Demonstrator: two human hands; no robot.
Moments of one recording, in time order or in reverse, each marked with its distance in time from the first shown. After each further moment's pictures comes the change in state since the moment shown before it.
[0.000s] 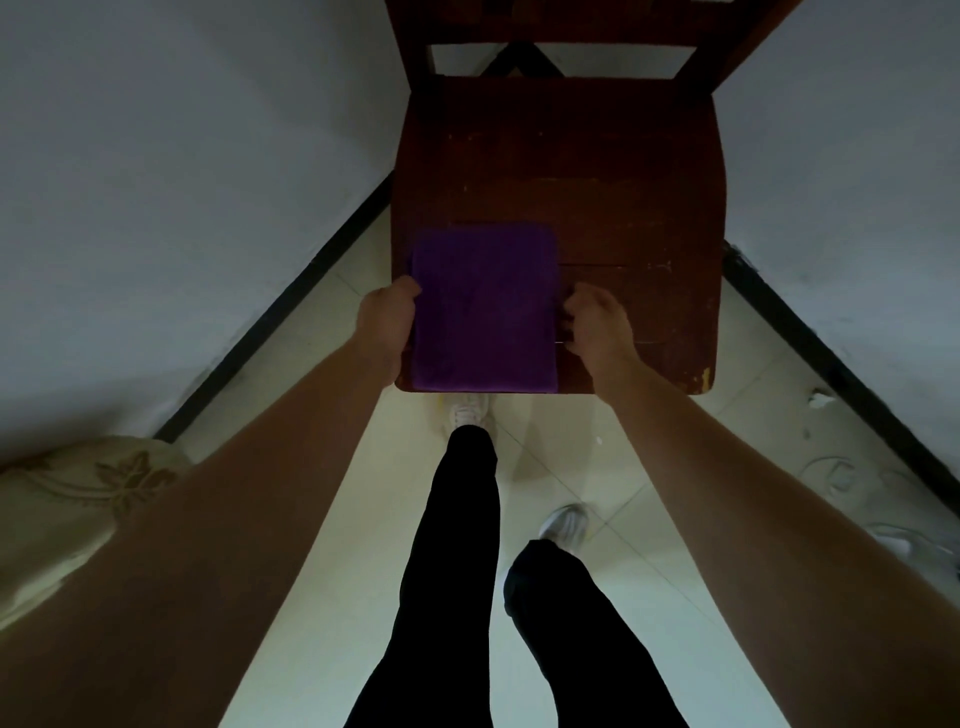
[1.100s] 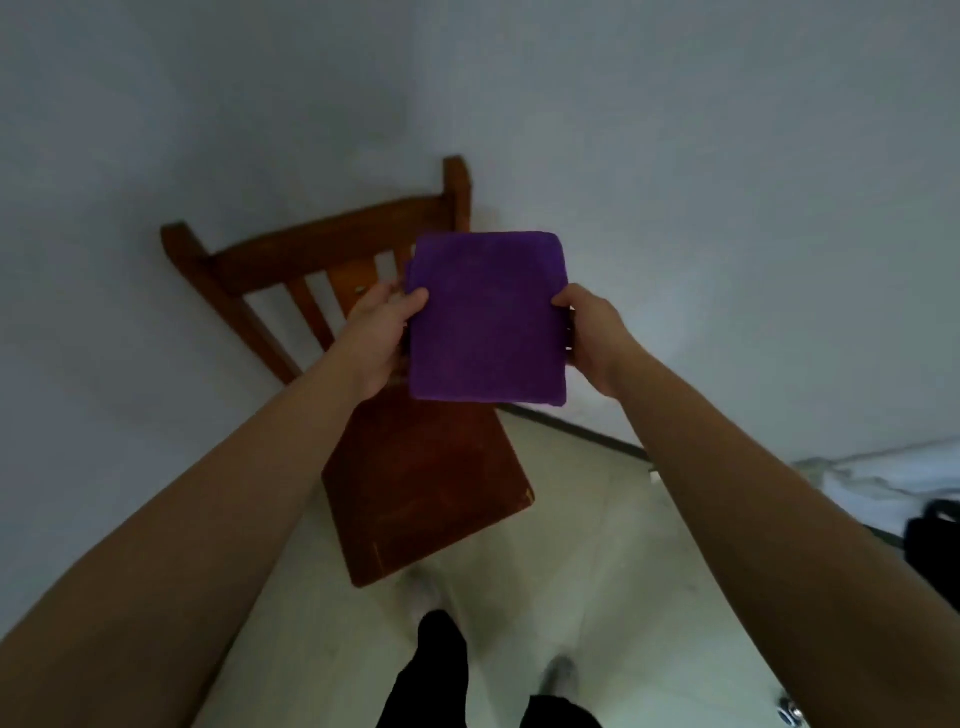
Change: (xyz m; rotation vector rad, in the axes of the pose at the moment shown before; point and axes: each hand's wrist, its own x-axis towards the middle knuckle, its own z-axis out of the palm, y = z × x) left_hand -0.371 0.251 0.105 0.129 -0.666 0.597; right_hand -0.302 -0.218 -0.269 0.461 0.058 -0.437
